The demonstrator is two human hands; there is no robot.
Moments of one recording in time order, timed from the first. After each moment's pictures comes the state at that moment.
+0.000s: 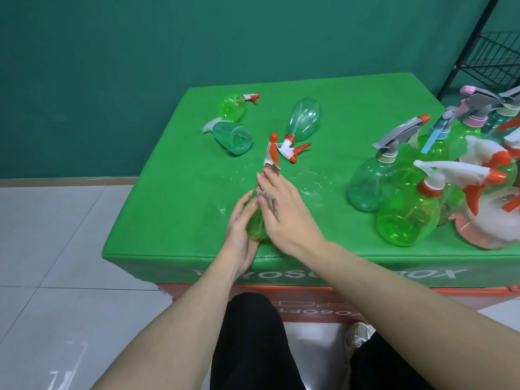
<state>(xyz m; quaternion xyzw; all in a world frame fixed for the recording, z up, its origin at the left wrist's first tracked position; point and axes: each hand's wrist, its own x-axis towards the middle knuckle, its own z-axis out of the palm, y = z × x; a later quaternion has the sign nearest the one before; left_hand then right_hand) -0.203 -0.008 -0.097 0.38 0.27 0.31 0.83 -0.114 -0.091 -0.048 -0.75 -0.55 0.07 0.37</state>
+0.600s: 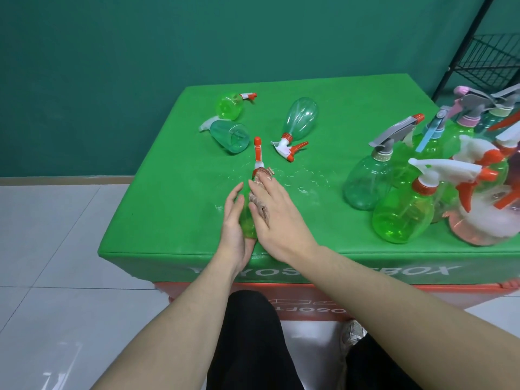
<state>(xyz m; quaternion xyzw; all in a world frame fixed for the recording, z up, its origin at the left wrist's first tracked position) -0.204 -0.010 -0.096 0.36 0.28 0.35 0.82 -0.124 -0.089 -0.064 -0.75 -0.56 0.07 0.35</state>
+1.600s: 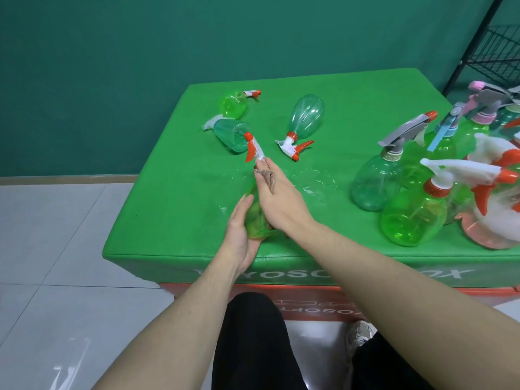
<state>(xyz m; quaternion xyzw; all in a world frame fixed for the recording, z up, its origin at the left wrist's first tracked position) -0.204 -0.006 -0.094 0.36 0.30 0.30 0.83 -0.108 -0.051 -0.041 -0.76 -0.44 0.19 0.44</state>
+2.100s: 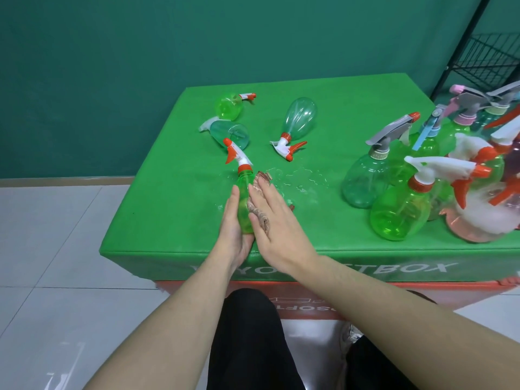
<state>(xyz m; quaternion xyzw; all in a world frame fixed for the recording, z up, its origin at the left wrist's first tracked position) -0.204 -0.005 -0.094 0.36 0.30 0.28 0.84 -0.132 -0.104 -0.078 -0.73 -0.58 0.07 0.35</state>
